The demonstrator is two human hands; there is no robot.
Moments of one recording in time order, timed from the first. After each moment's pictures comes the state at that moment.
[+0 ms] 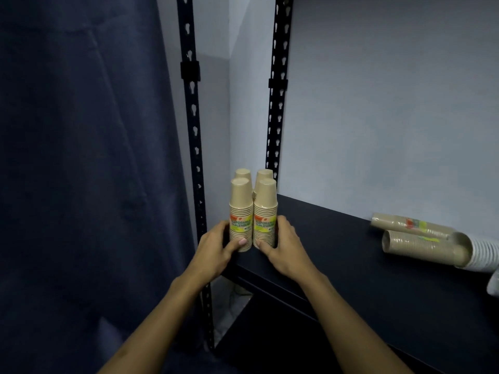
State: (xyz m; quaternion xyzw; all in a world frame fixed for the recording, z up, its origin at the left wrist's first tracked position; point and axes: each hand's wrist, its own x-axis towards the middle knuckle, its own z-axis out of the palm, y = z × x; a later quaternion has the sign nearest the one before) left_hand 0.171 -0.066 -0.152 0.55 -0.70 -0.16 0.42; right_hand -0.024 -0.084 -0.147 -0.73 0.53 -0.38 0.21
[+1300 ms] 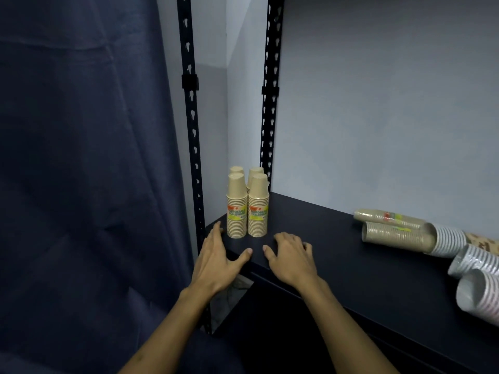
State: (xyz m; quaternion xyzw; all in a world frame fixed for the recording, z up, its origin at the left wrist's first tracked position) left_hand 0.138 -0.008 -0.174 0.64 -0.65 -0.15 0.38; right_hand -0.050 -0.024 -0.149 -0.75 0.63 -0.20 0.07
